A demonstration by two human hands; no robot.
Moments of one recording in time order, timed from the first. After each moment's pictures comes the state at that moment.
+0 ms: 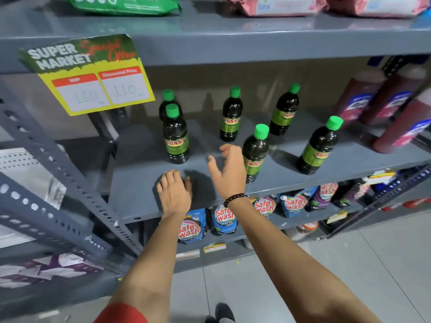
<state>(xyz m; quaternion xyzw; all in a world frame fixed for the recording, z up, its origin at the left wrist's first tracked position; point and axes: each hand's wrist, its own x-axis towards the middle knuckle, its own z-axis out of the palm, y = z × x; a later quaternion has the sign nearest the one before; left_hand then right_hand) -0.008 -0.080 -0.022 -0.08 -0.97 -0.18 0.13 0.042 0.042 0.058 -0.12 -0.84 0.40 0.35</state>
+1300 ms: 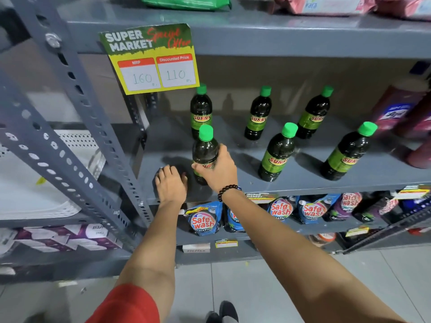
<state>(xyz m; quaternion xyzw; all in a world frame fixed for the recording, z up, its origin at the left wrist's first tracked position) -0.013 -0.143 -0.018 -0.01 -0.99 -0.15 0.07 0.033 -0.021 0.067 -0.13 -0.87 0.45 0.13</state>
